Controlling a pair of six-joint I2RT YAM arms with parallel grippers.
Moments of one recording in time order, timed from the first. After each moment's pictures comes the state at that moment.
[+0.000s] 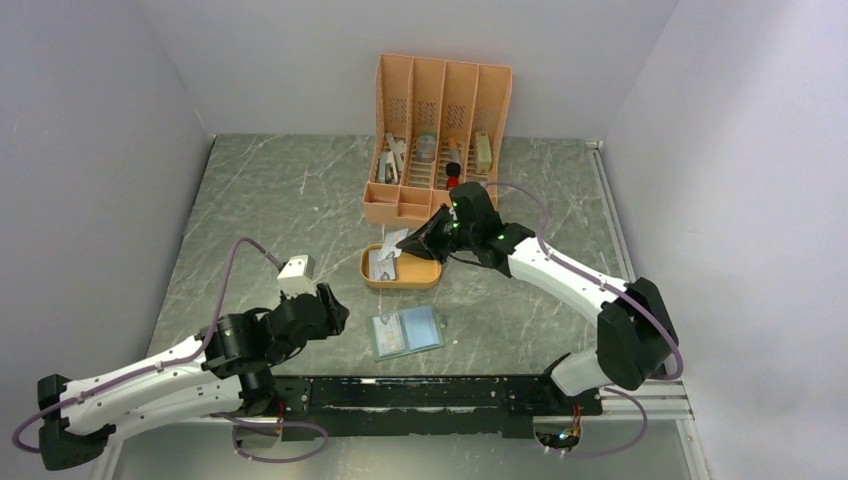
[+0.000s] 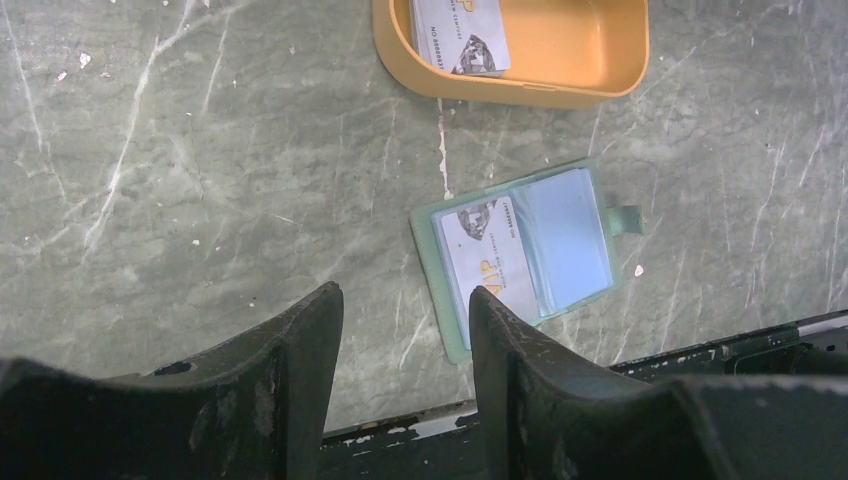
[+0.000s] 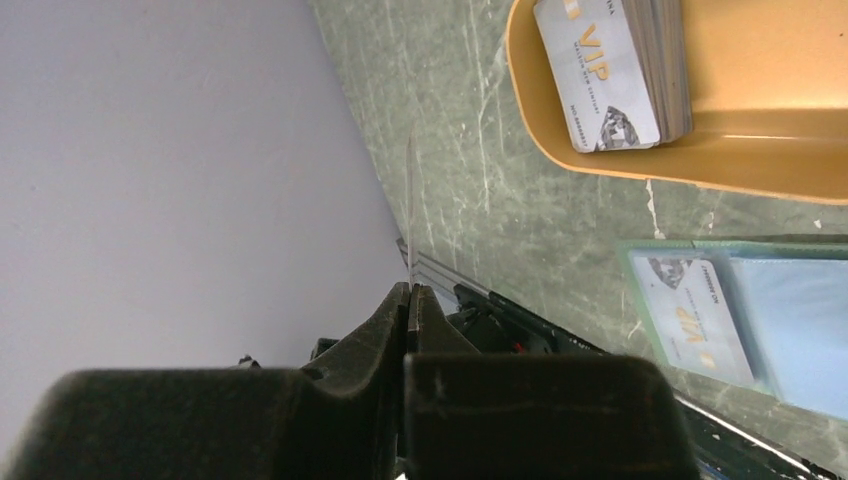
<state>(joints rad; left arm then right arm) -1.13 0.61 0.55 -0.71 -0.58 -1.01 0.66 1.45 1.00 -0.18 -0.32 1.37</state>
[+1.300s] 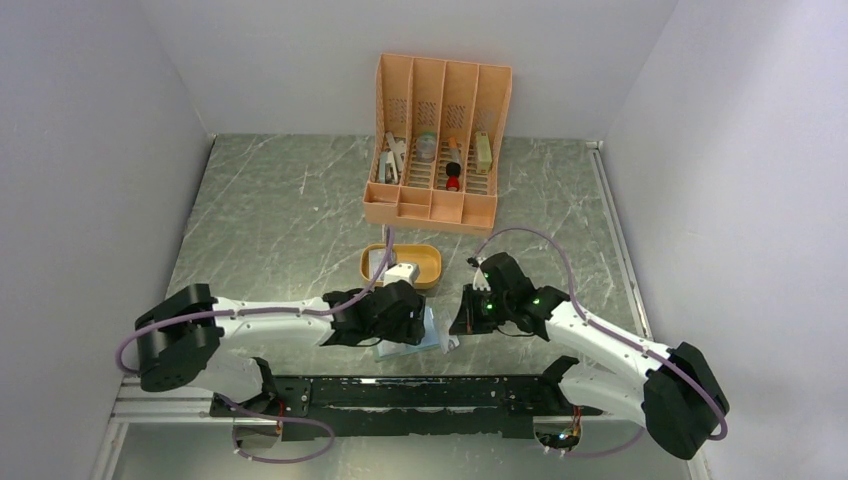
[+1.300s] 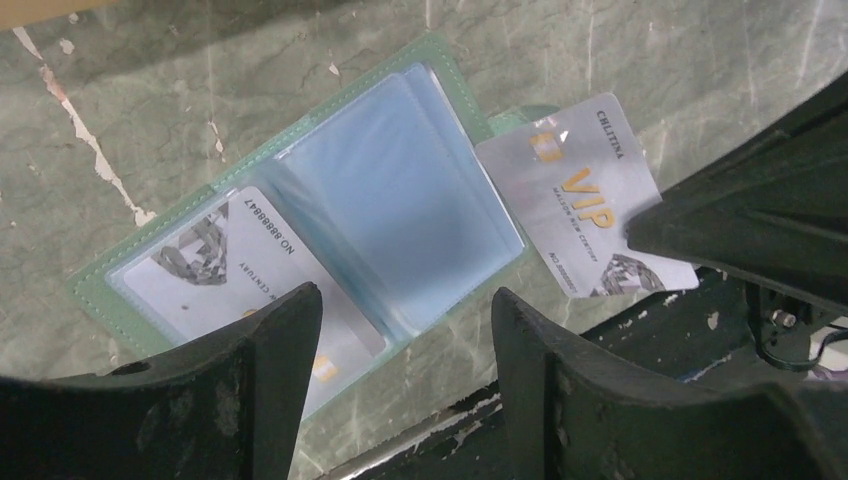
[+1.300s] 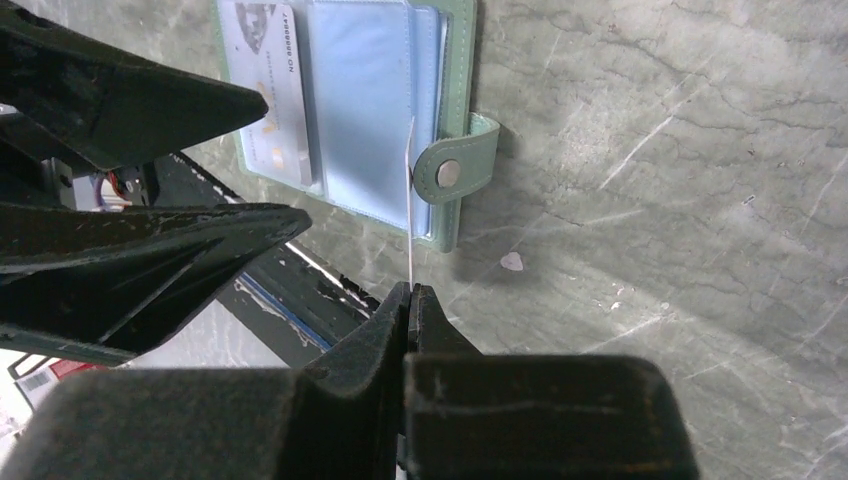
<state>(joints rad) -1.19 1.40 0.72 -0.21 -0.24 -0.85 0.68 1.04 0.48 -0.36 -0.36 0.63</state>
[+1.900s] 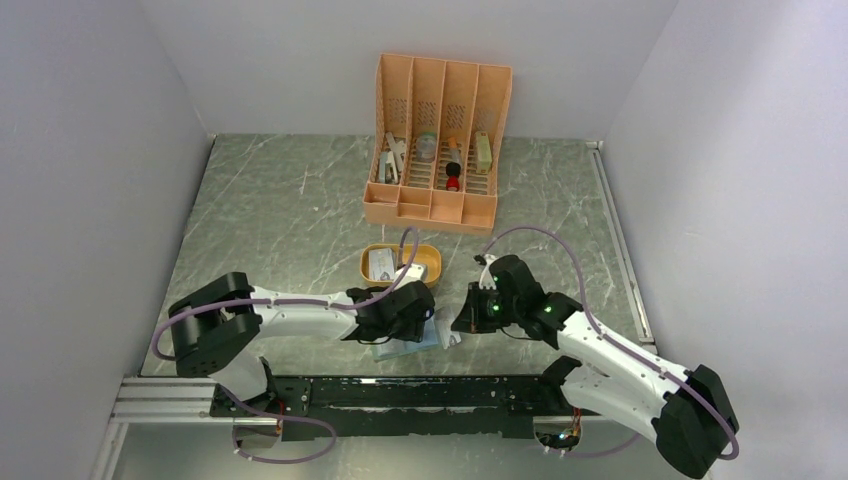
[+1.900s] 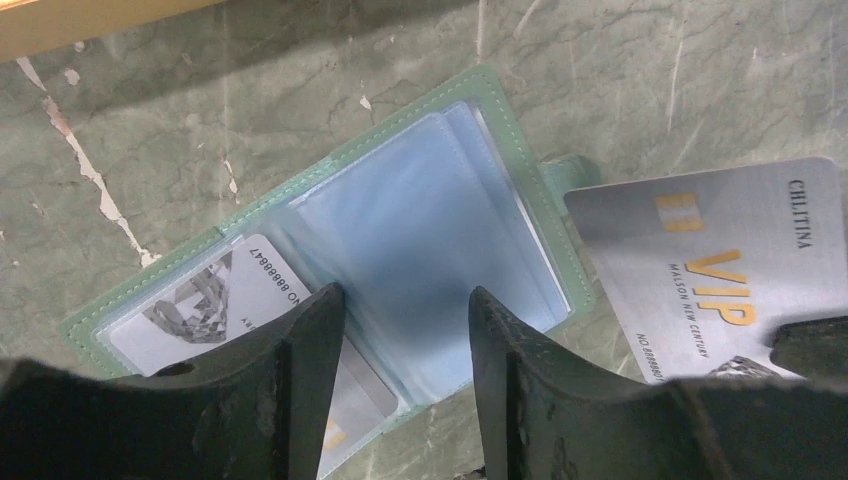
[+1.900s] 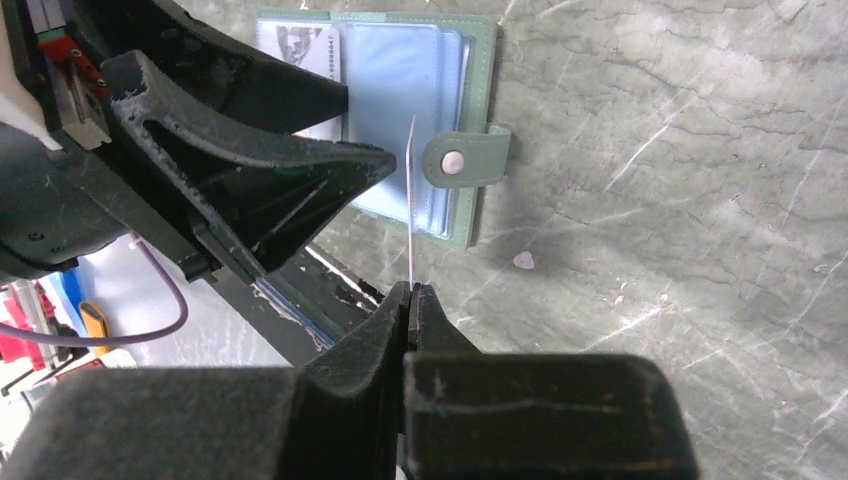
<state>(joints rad) -1.19 1.58 0.81 -0.23 -0.30 -0.85 0.68 0.92 0.47 -0.38 -0.32 0.64</state>
